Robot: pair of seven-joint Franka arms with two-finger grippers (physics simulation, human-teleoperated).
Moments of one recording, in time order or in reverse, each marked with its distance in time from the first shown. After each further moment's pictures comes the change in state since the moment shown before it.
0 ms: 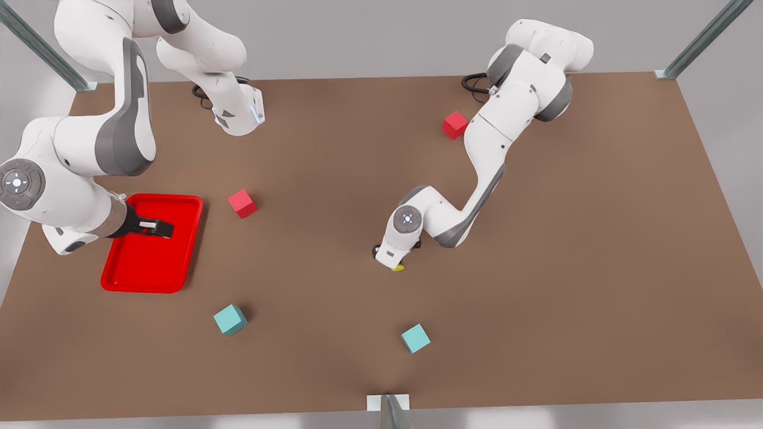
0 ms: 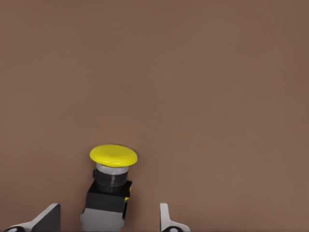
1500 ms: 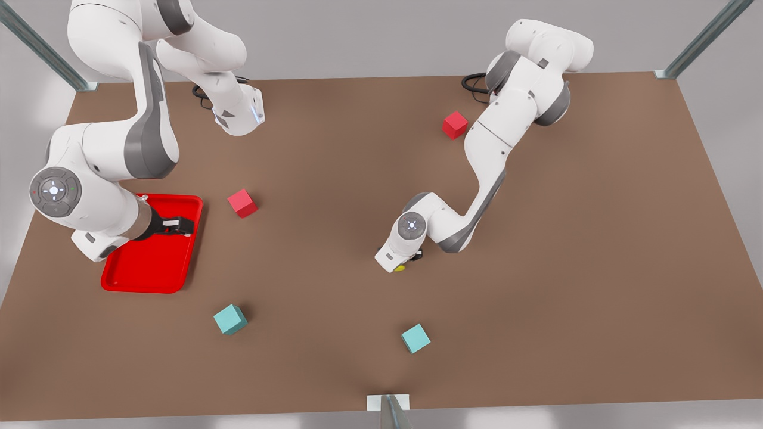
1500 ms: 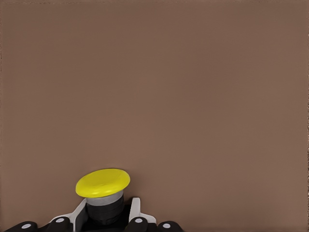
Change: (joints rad) left arm 0.001 0.033 0.024 0.024 0.001 0.034 0.271; right arm 0.057 0.020 0.006 -0.004 -0.011 -0.002 -0.098
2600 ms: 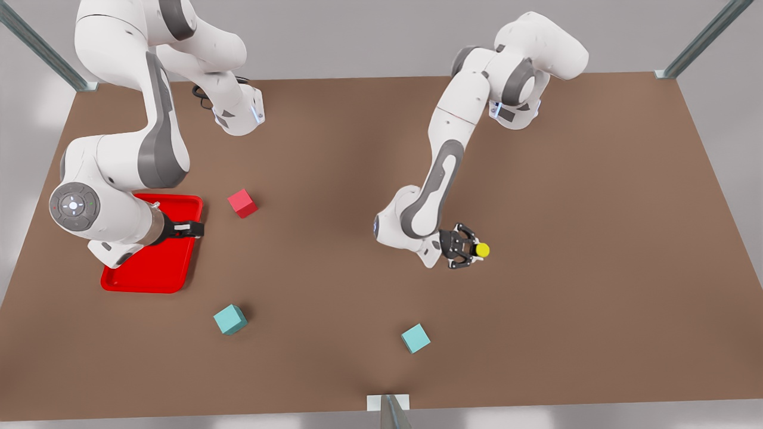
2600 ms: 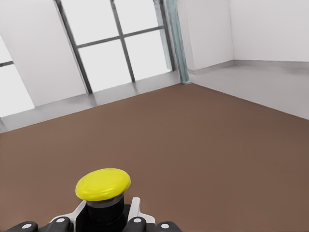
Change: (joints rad) left arm -0.467 0.058 0.585 0.045 0.510 -0.808 -1.400; right arm 0.025 0.038 -0.006 0.009 0.004 -0.016 -0.009
